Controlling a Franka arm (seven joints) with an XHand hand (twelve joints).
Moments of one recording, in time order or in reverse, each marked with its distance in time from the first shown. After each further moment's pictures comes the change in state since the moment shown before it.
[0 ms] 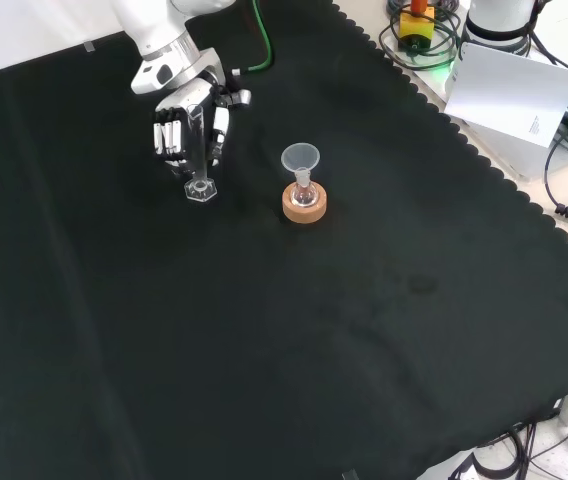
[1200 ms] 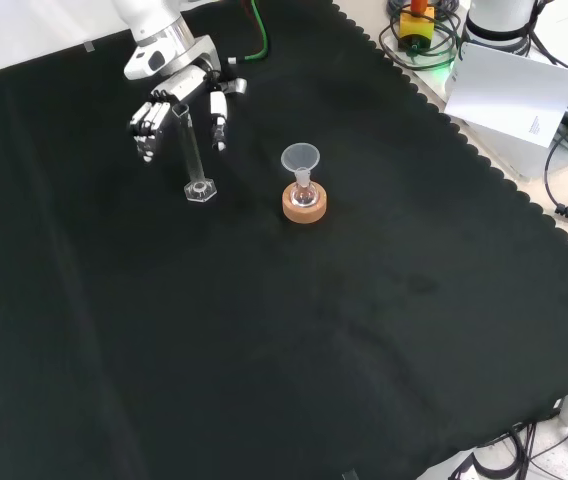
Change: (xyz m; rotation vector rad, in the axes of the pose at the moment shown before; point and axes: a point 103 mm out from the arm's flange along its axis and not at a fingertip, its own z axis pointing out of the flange) arm -0.003 -0.007 -0.022 -0.018 -0.007 0.054
